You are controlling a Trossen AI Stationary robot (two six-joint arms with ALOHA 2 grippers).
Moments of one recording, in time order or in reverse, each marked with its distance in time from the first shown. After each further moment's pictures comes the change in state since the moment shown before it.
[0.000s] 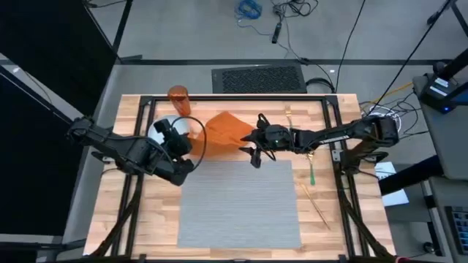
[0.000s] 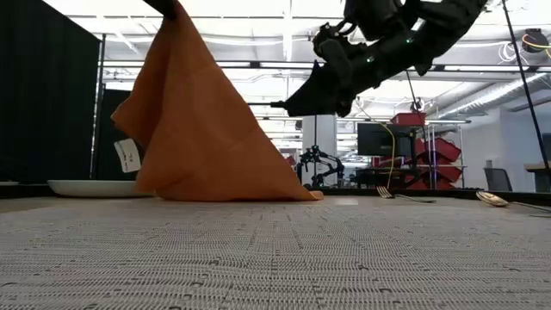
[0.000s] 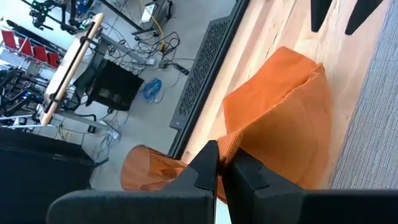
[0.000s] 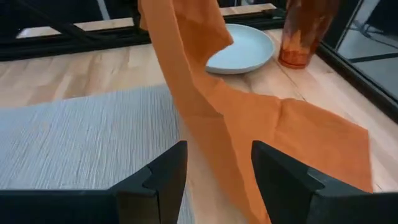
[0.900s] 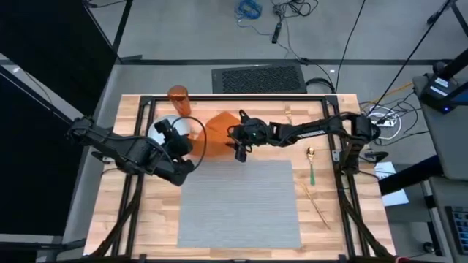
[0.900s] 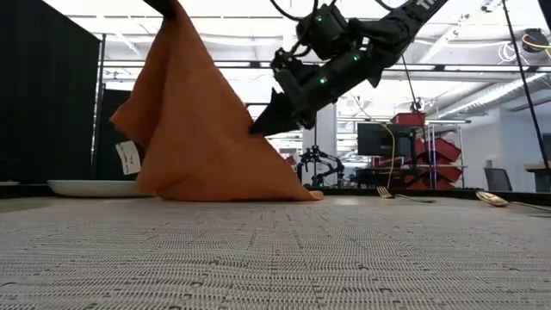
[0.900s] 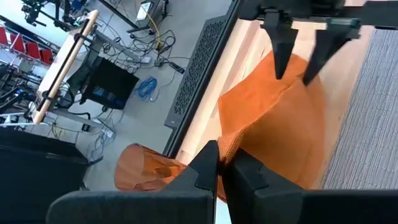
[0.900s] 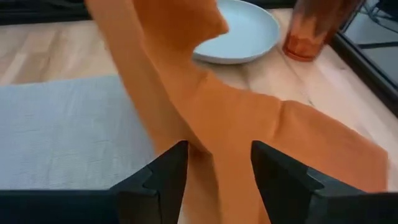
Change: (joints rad) left arm 0.000 0.000 0.000 0.009 0.018 -0.006; right arm -0.069 0.244 0.269 -0.156 -0.051 -0.086
